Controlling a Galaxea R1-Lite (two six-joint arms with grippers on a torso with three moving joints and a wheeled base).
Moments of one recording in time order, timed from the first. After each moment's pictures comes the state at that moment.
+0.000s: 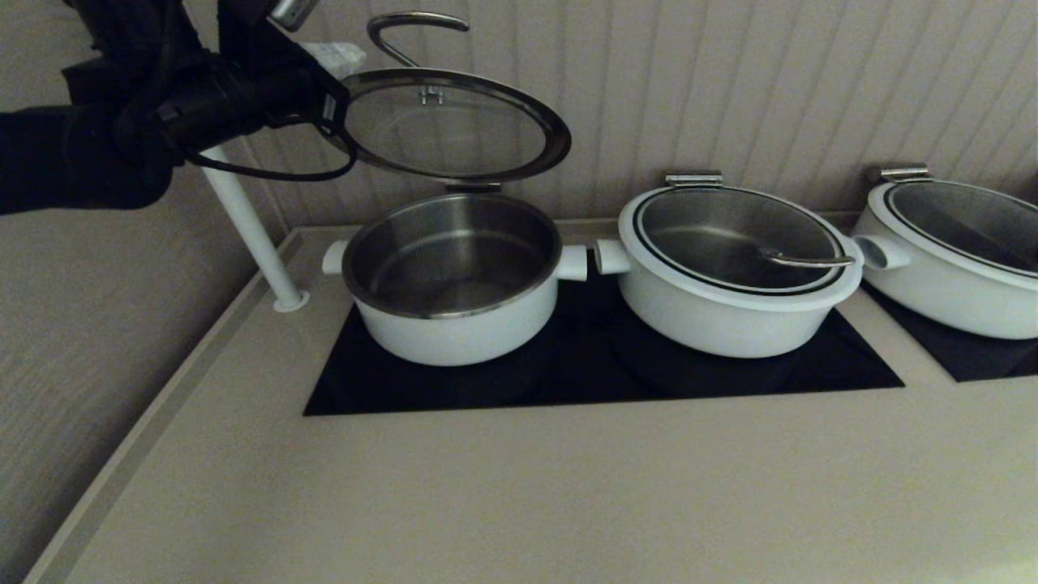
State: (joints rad) left arm -0.14 1.90 -1.69 -0.43 -0.29 0.59; right arm 0.00 0.00 0.00 0.01 0.03 -0.11
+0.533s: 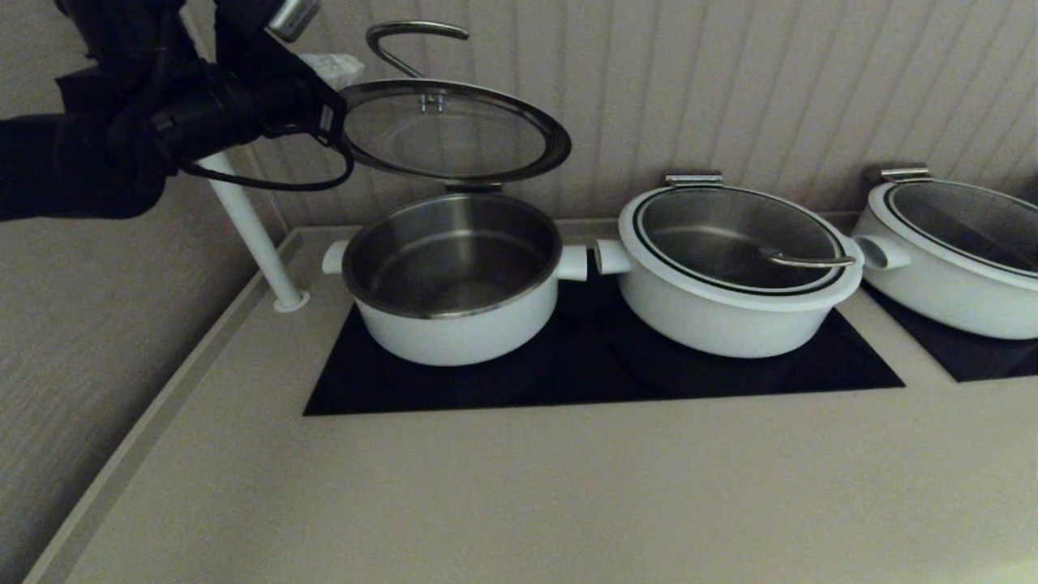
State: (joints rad) left arm -0.14 1.87 -1.64 -0.43 -0.29 0.59; right arm 0.00 0.00 0.00 0.01 0.03 -0.11
